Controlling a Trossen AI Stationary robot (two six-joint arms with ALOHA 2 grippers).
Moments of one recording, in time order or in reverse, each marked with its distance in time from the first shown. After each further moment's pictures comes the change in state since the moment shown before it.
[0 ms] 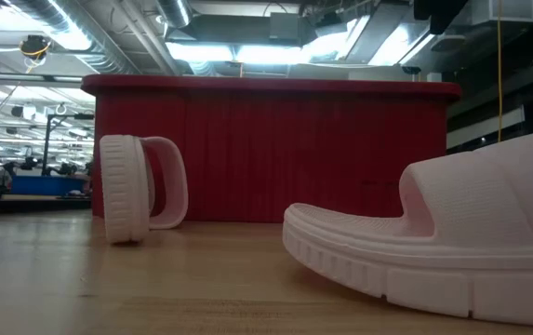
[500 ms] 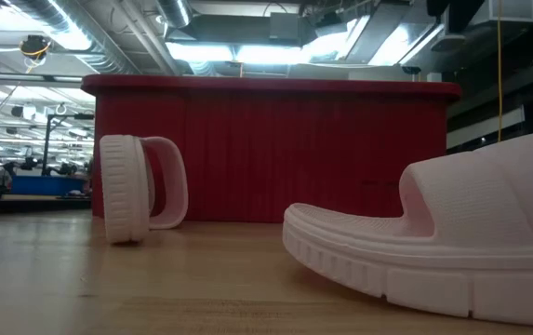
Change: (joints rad) left arm 0.000 0.096 0.000 0.000 0.002 0.039; right arm 0.000 0.000 0.000 0.000 -0.086 0.118
